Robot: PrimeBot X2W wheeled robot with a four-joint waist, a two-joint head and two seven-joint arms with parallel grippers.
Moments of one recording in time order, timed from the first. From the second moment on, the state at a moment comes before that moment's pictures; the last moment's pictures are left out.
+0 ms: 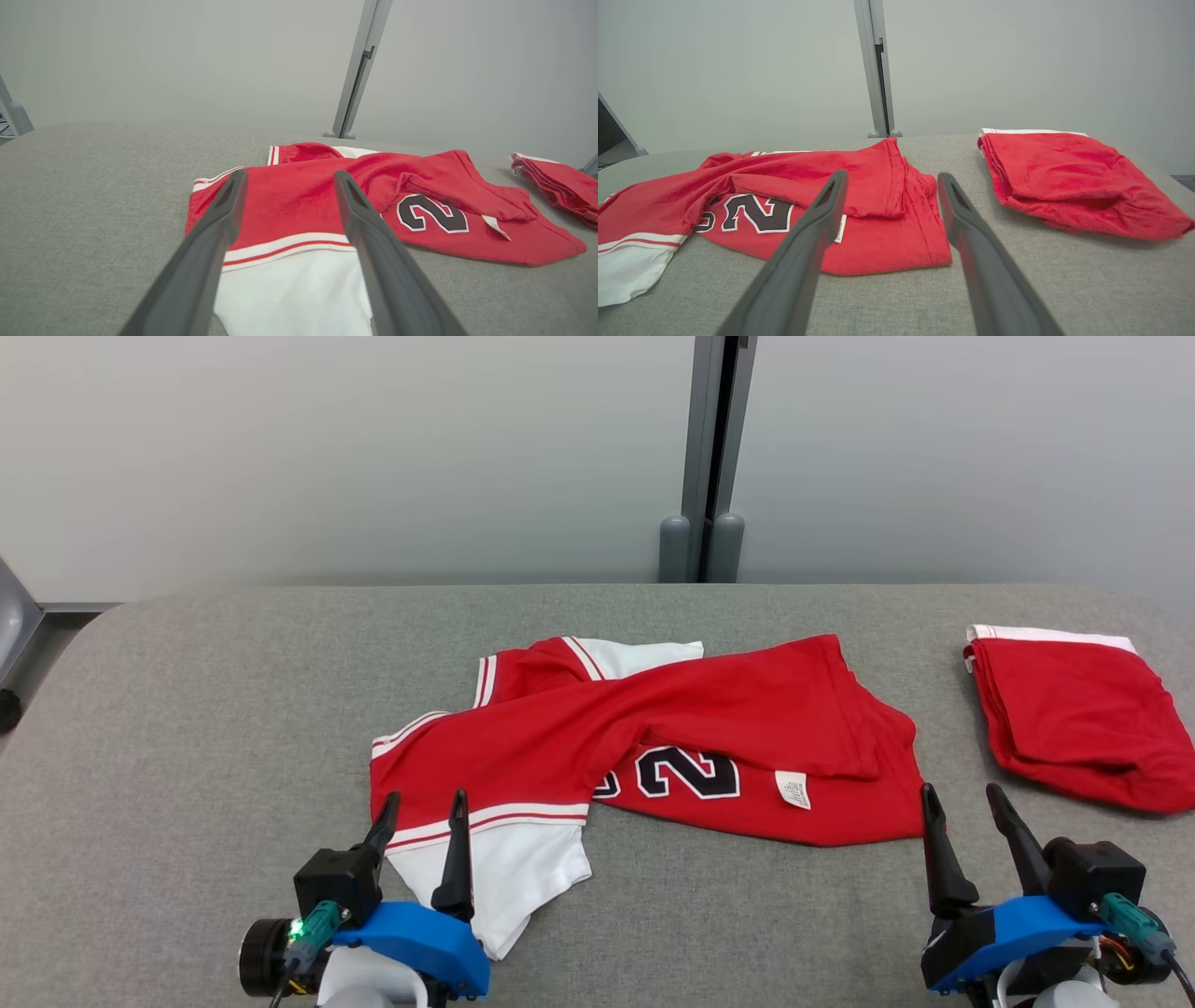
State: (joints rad) left arm -0.21 0.20 -0.54 0.42 -0.57 0.18 -0.26; right arm -0.14 -0.05 -0.09 0.41 0.13 0.13 -0.22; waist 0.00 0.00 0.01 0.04
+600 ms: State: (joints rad) left arm -0.17 0.19 -0.49 0.46 -0.55 0.16 -0.26; right arm -0.13 -0.05 -0.07 0.42 0.14 0.13 -0.22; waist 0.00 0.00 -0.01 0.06
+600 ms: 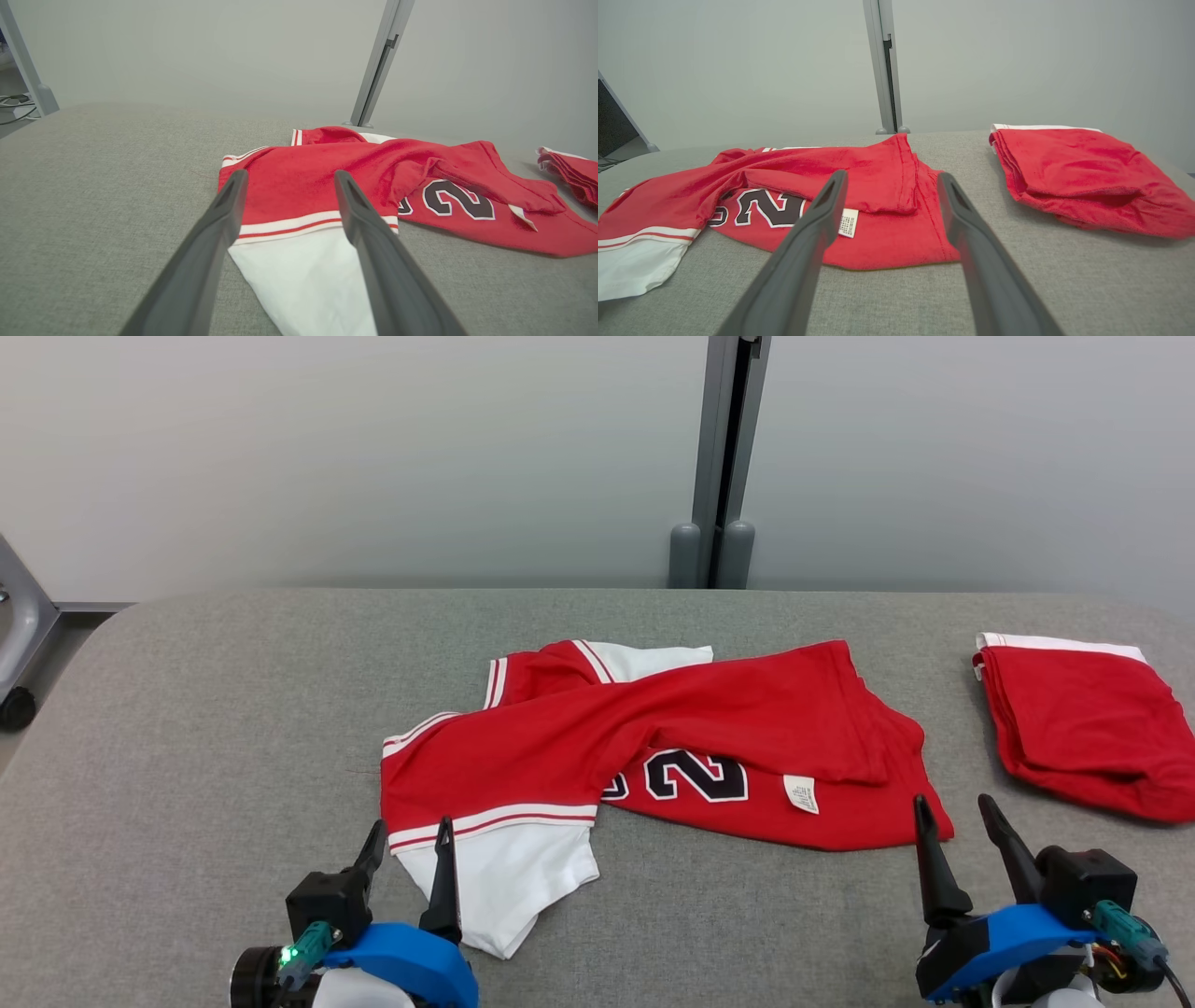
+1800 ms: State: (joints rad) left arm -0.18 0.09 -0.50 0.60 -0.73 0.19 0.03; right arm -0.16 -0.05 -0.06 0.44 0.14 0.13 -0.23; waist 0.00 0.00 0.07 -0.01
